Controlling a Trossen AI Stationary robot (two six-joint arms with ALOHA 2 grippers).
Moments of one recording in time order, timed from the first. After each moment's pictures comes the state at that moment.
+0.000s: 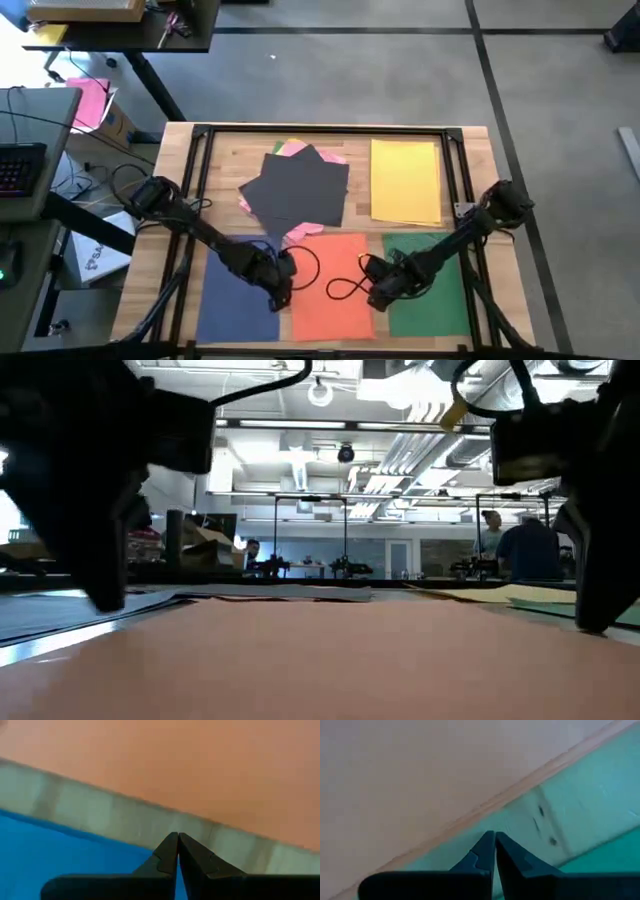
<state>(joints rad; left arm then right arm) -0.55 1.82 1.03 -0.40 -0.13 -0.90 0.61 1.80 0.96 -0.41 0.20 1.09</state>
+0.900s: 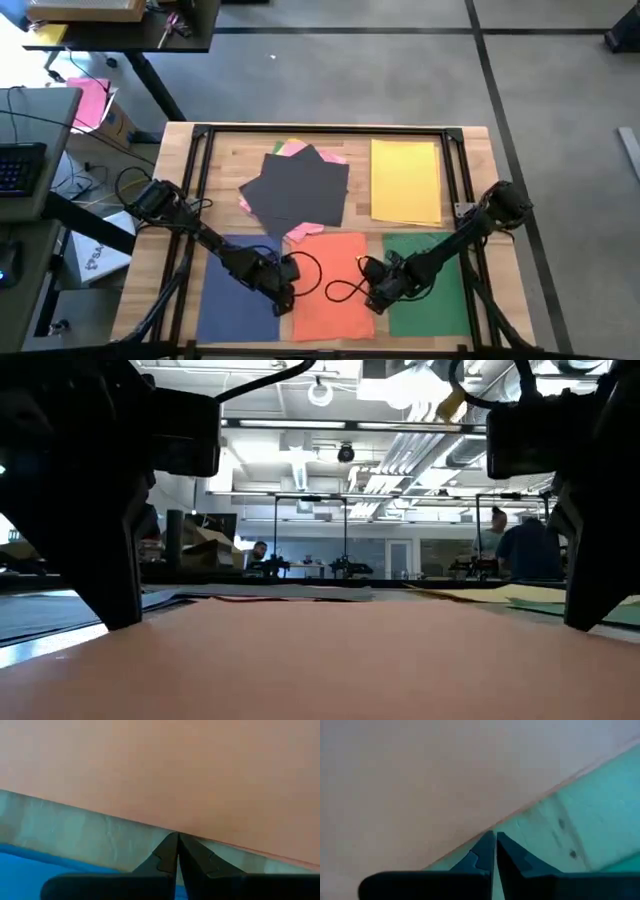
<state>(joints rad) -0.56 1.83 1.02 -0.32 -0.19 -0.89 0.64 1.81 1.00 -0.41 0.20 1.07</state>
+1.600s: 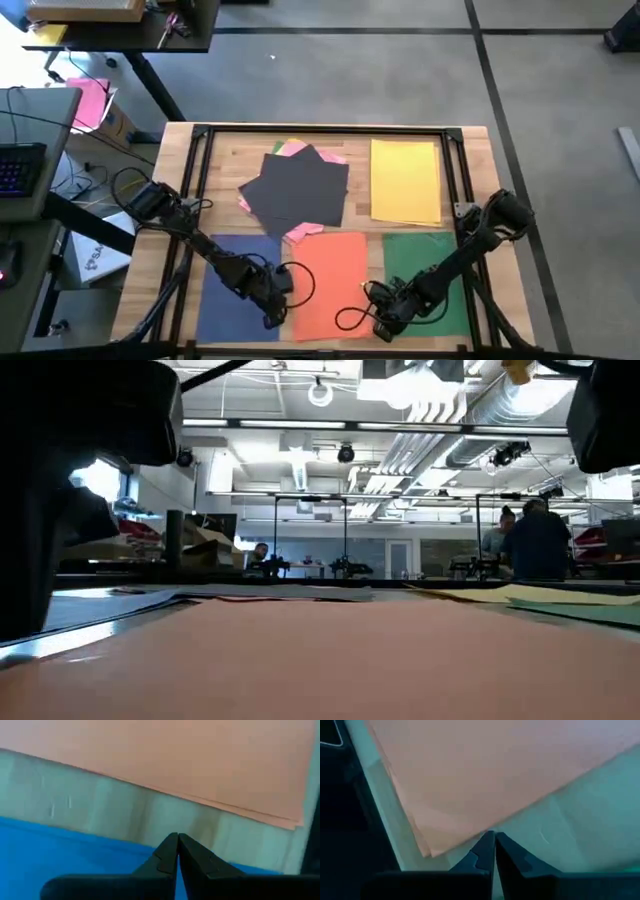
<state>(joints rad) -0.65 1.85 1.03 -0.28 -0.10 -0.94 0.76 1.89 1.00 -0.22 0.11 1.23</state>
